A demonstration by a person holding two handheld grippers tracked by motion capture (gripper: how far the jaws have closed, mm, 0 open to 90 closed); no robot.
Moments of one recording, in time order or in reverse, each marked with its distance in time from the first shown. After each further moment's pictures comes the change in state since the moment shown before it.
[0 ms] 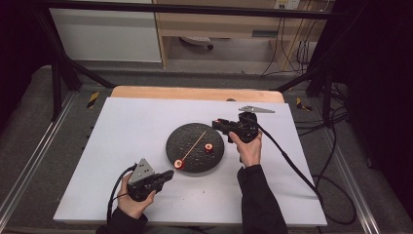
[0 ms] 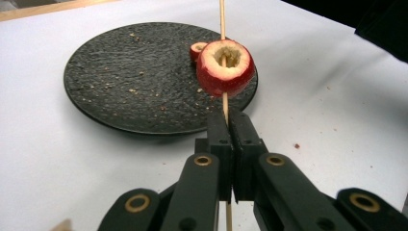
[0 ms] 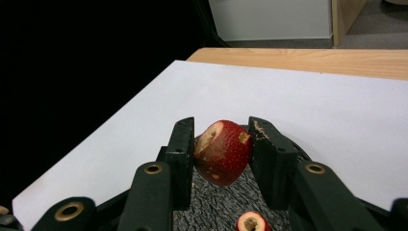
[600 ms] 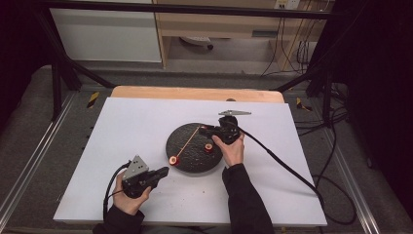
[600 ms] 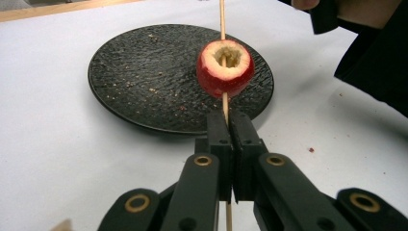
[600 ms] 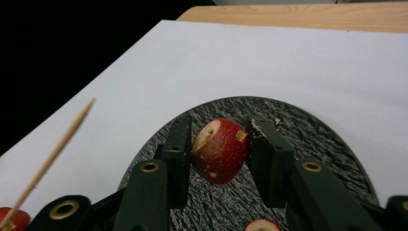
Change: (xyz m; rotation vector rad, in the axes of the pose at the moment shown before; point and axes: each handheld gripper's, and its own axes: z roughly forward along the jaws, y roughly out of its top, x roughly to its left) left arm 0.012 0.000 -0.005 -0.007 0.021 -0.031; right arm 0.002 -0.021 0.059 0.113 -0.028 -0.021
